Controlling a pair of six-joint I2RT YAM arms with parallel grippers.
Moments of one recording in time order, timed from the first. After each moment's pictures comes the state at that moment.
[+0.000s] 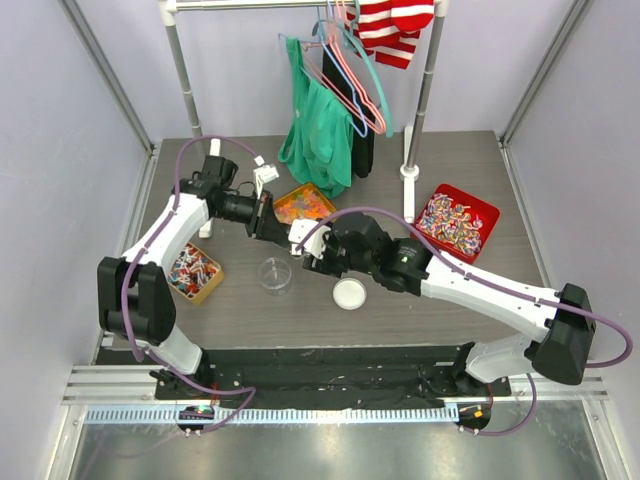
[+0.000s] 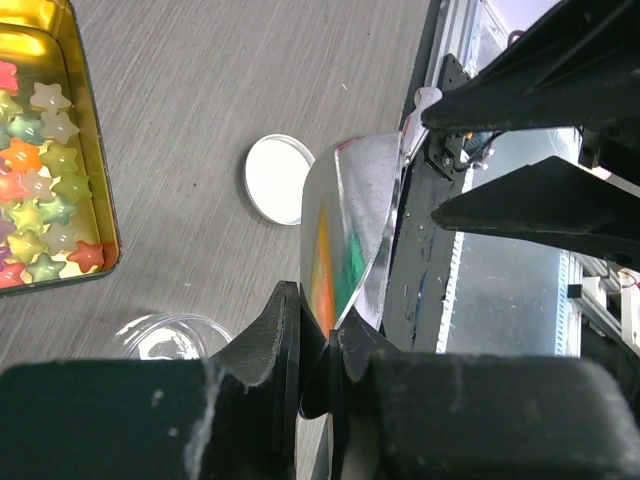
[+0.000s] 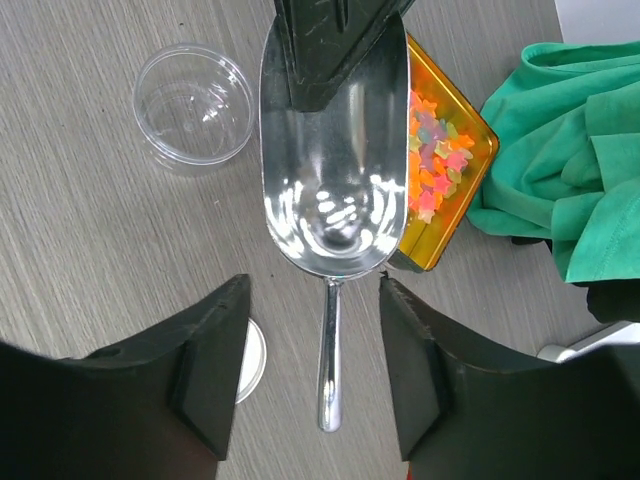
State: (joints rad) left arm -0.20 1.61 1.31 -0.82 1.13 0.34; right arm 1.00 1.34 1.15 -0.36 0.08 -0.50
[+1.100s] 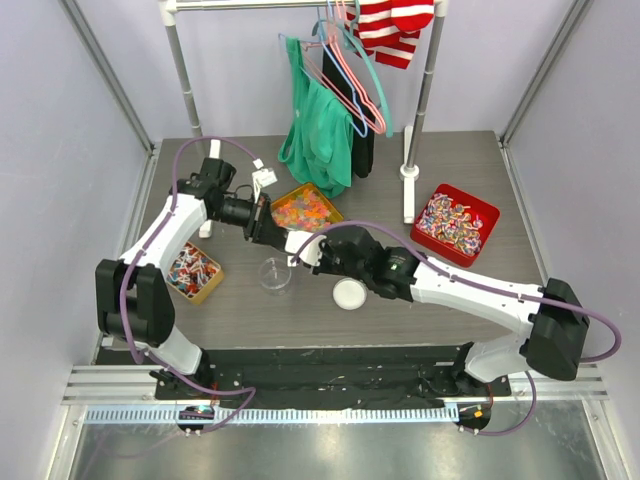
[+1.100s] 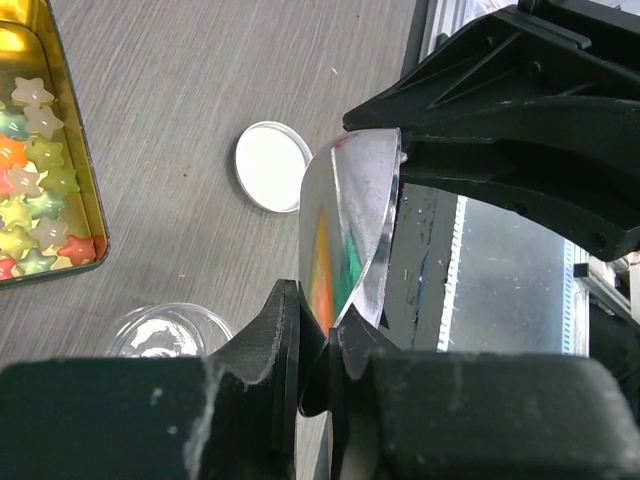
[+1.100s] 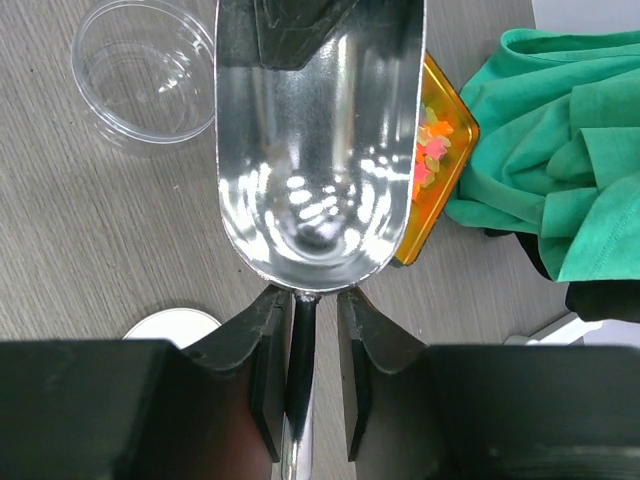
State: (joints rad) left arm -0.20 1.59 1.31 -0.90 1.15 0.44; right arm 1.01 1.37 1.05 -0.23 0.18 -0.60
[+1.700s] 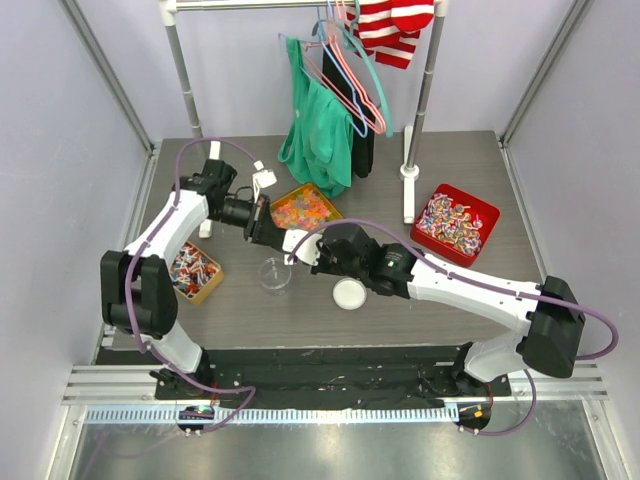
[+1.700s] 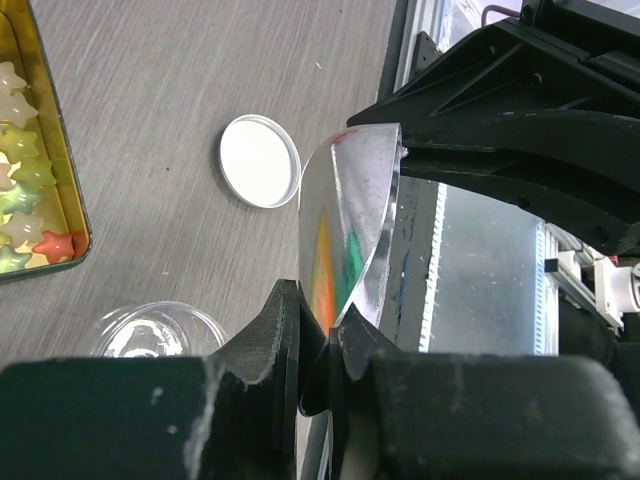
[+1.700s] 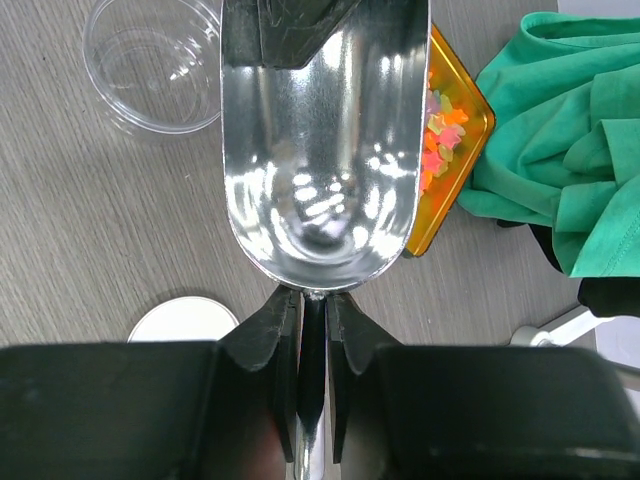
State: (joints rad) left arm -0.19 1.64 1.33 -0.96 1.19 0.48; right arm 1.03 1.40 1.11 -0.31 0.18 -0.57
